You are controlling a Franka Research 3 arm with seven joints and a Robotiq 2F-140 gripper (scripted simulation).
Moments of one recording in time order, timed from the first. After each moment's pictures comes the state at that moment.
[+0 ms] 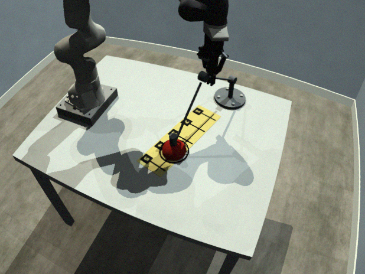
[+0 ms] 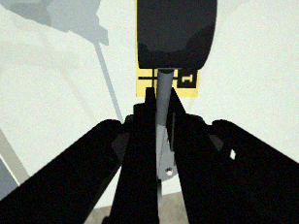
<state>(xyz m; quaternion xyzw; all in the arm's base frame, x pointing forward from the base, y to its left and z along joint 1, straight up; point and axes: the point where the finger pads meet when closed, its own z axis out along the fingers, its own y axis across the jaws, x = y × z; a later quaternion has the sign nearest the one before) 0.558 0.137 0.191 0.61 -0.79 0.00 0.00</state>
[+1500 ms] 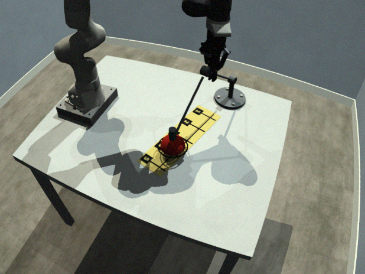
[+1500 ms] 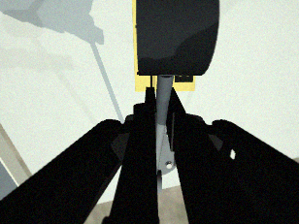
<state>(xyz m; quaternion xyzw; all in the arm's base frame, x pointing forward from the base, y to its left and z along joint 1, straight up) 0.561 0.147 0.207 0.61 -0.79 -0.01 0.01</state>
